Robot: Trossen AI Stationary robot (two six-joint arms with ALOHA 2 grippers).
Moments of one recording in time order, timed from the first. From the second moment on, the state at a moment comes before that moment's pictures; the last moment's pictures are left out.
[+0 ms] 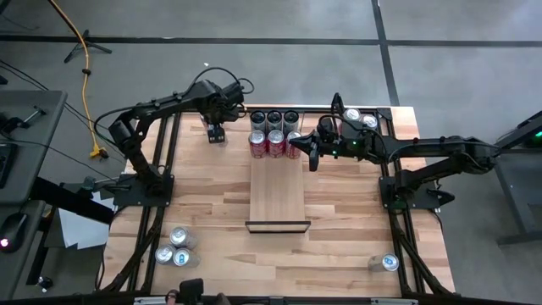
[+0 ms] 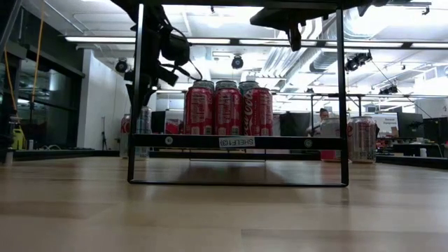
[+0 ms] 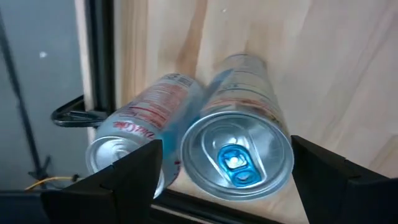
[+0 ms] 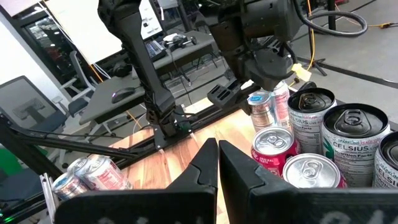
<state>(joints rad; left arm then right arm) 0.65 1.72 1.42 -1.23 -0.26 0.48 -0.14 1.21 0.85 0.21 0.05 0.38</state>
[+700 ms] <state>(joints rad) 0.64 1.72 1.42 -1.26 -0.13 0.49 -0.14 1.21 0.85 0.21 0.05 0.38</state>
